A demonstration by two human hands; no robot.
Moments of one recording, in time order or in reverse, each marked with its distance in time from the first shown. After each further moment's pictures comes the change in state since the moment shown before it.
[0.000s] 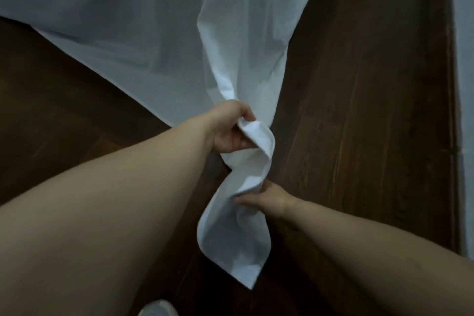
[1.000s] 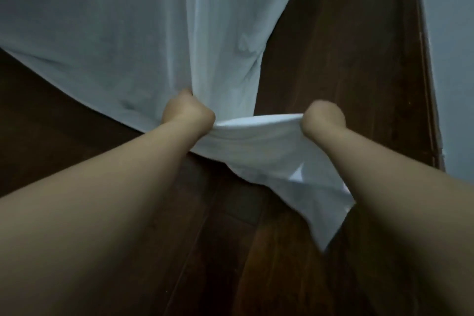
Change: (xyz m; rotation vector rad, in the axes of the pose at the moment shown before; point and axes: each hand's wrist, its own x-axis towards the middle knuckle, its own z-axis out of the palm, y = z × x) left_hand -0.003 0.026 -0.003 0.869 0.901 0.362; right_hand -0.007 -0.105 -0.145 -0.859 0.835 0.080
